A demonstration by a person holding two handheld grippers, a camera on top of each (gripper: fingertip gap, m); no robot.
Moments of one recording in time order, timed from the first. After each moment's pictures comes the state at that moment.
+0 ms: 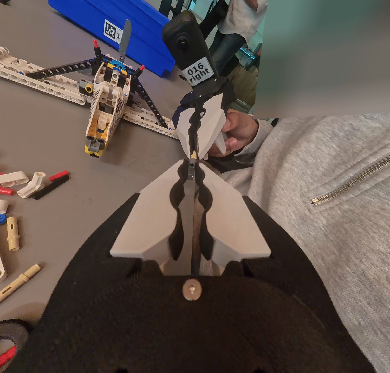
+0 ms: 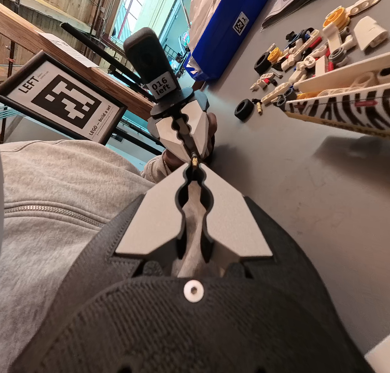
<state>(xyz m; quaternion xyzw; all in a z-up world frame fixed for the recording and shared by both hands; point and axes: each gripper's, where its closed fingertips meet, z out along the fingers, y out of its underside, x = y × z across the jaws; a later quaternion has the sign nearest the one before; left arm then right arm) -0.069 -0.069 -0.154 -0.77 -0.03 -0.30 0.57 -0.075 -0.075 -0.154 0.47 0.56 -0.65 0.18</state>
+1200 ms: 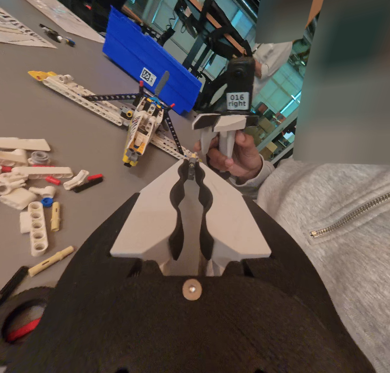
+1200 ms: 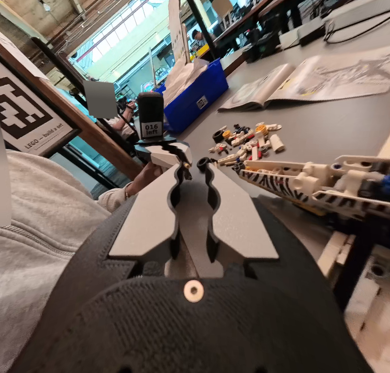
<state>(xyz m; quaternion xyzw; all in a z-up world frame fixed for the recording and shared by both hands) -0.107 -0.070 -0.141 -0.71 -0.13 -0.31 0.62 -0.102 -0.030 -0.121 0.46 0.57 -0.68 -0.05</state>
